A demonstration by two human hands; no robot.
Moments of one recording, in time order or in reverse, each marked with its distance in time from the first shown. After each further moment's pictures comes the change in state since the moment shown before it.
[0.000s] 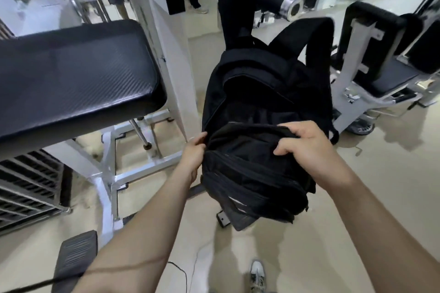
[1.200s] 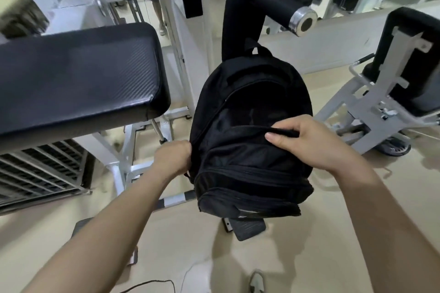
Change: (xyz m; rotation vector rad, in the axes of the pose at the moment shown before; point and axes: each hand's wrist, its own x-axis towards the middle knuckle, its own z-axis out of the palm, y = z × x) left_hand -0.010 0.040 -0.032 1.721 0.134 0.216; right_hand 0.069 -0.003 -0.041 -0.324 -0.264 -0.176
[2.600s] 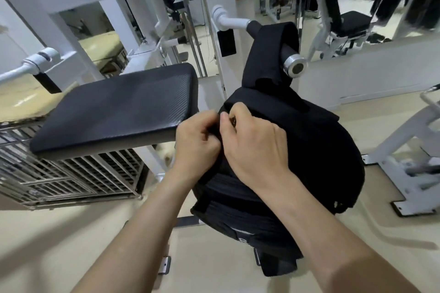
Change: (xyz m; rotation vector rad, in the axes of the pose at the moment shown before) left_hand -0.084 0.070 -0.145 -0.817 0.976 0.130; right_hand 0.019 -0.082 0.044 -0.251 0.713 -0.557
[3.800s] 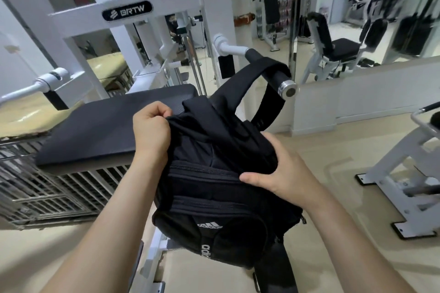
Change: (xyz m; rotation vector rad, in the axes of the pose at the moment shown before) left_hand 0.045 -0.022 -0.052 -0.327 0.293 -0.489; right_hand -0.022 0.077 -0.026 0.474 -0.496 0.346
